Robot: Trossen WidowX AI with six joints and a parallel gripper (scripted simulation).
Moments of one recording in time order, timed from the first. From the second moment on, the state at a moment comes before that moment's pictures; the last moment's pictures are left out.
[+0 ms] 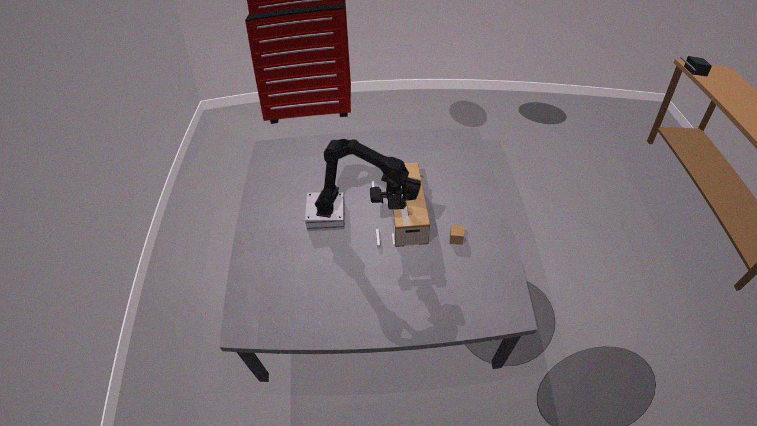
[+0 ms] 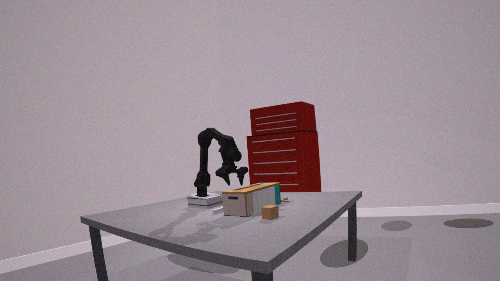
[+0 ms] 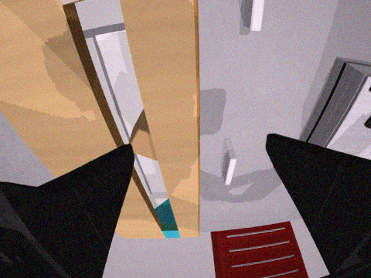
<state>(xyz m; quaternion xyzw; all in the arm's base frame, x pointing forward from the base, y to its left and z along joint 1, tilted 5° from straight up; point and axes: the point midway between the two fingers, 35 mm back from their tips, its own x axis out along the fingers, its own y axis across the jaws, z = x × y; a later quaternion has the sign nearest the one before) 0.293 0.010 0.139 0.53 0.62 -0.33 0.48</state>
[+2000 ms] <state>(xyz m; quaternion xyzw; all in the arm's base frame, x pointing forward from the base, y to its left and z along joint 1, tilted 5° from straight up) 0.288 0.049 0.079 0.53 0.62 -0.32 0.48</state>
